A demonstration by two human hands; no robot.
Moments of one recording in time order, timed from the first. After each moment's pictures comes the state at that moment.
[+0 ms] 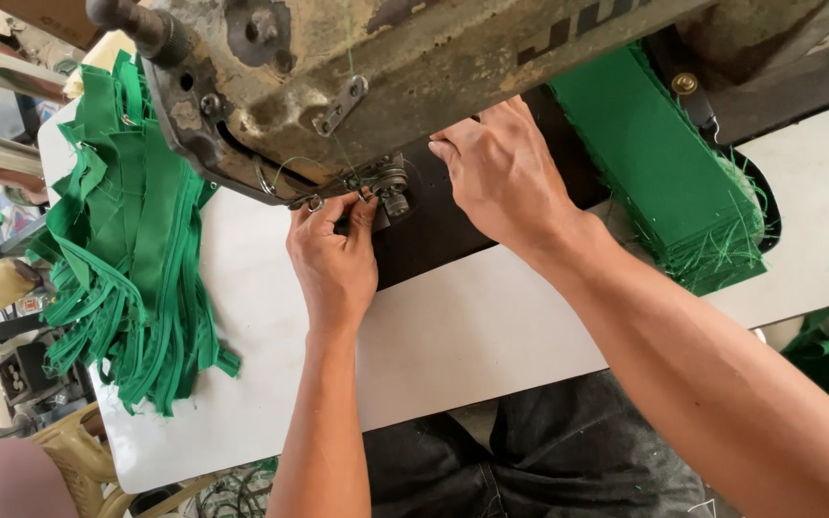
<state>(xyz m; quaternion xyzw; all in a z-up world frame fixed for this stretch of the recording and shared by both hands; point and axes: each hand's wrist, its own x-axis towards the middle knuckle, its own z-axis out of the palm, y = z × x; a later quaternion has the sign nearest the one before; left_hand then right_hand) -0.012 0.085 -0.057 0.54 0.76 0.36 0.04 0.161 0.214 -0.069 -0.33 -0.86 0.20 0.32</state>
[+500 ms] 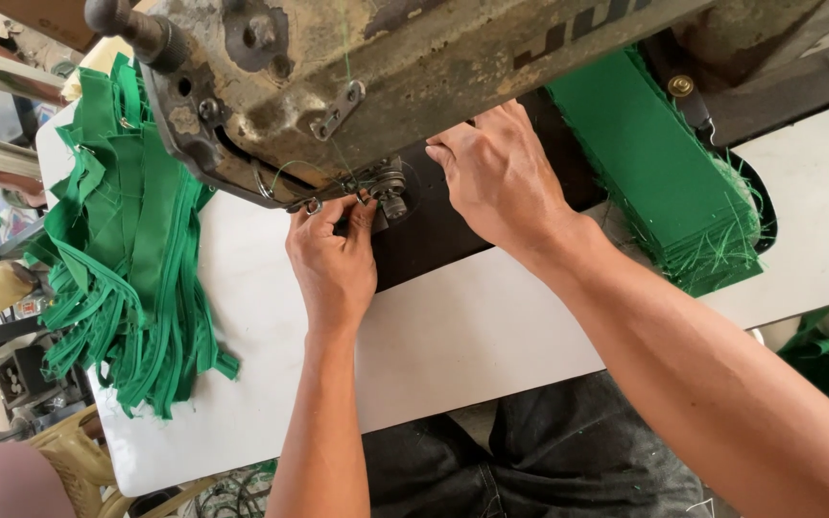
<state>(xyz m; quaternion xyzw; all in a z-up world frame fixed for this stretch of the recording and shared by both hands) -0.012 0.086 -0.057 0.53 0.77 0.36 0.05 0.161 0.212 -0.067 -0.34 -0.87 0.19 0.30</state>
